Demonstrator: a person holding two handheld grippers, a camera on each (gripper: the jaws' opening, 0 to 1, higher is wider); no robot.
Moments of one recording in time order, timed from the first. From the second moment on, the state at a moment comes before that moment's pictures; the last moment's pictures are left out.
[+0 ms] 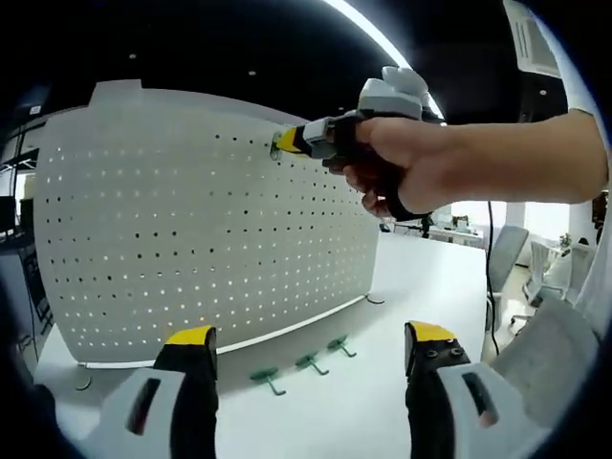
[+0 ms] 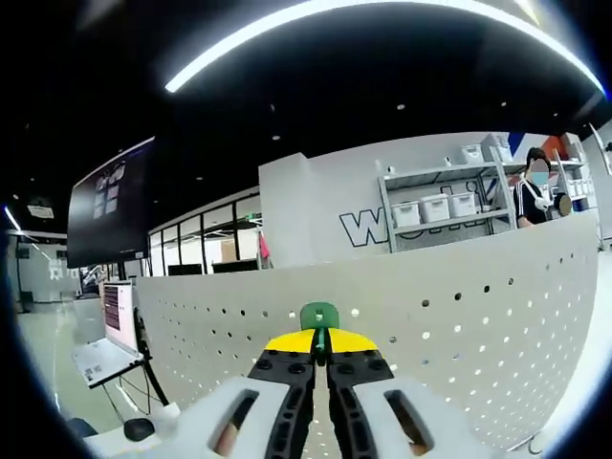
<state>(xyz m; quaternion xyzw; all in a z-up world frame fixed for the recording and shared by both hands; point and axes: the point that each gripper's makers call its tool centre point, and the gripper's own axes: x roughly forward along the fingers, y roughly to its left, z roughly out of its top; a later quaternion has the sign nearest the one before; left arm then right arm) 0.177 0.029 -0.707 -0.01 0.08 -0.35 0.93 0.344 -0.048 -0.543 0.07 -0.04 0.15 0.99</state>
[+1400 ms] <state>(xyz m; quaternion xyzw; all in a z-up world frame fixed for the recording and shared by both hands) 0.176 0.040 -0.707 -0.05 0.09 -0.33 0.94 0.362 -0.022 -0.551 0.06 -0.03 0.13 0.99</state>
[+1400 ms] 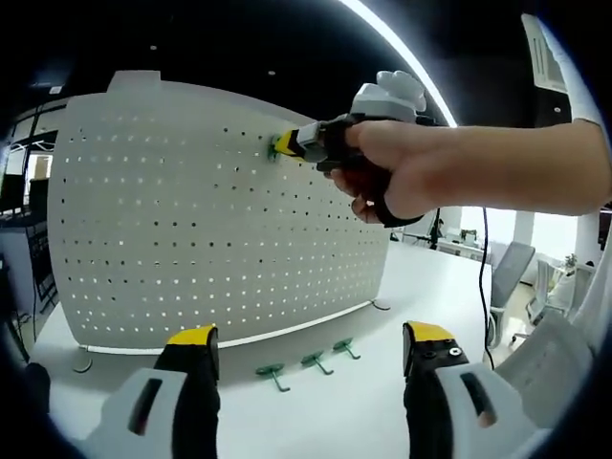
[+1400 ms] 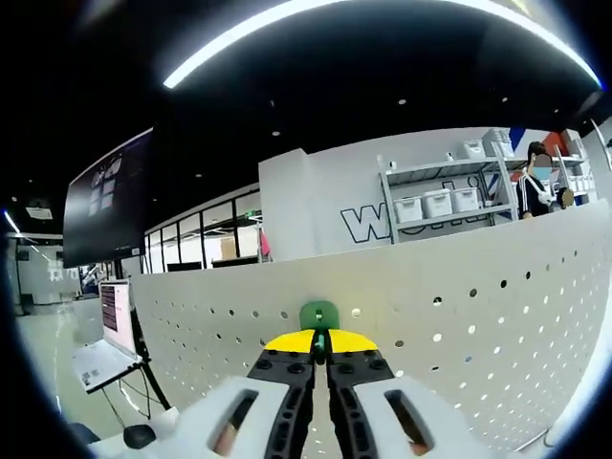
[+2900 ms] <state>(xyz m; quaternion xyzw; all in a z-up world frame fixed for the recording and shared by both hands) 0.168 0.042 -0.705 -0.04 0.09 -0.34 0.94 0.366 -0.019 -0.559 0.05 0.01 0.09 0.99</state>
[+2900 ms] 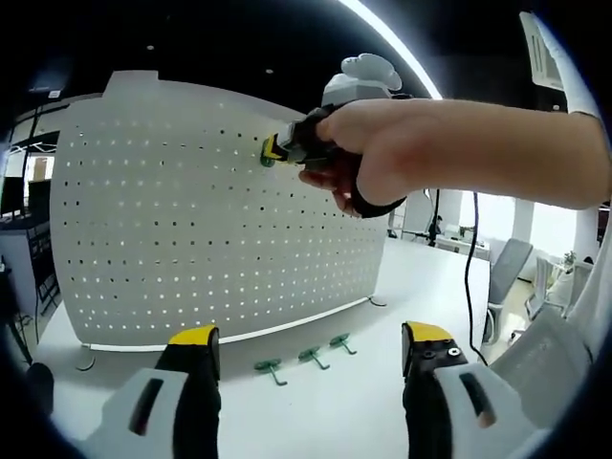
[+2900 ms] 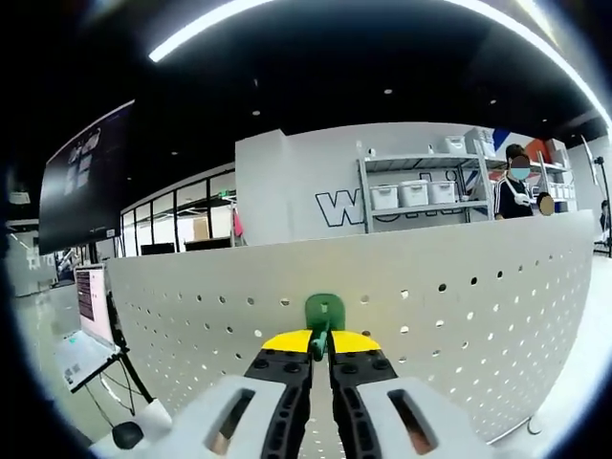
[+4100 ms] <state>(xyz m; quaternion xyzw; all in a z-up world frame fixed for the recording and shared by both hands) 0.164 0.042 -0.698 -0.02 0.09 -0.33 0.94 0.343 0.000 -0.564 0.04 -0.01 0.20 0.98</state>
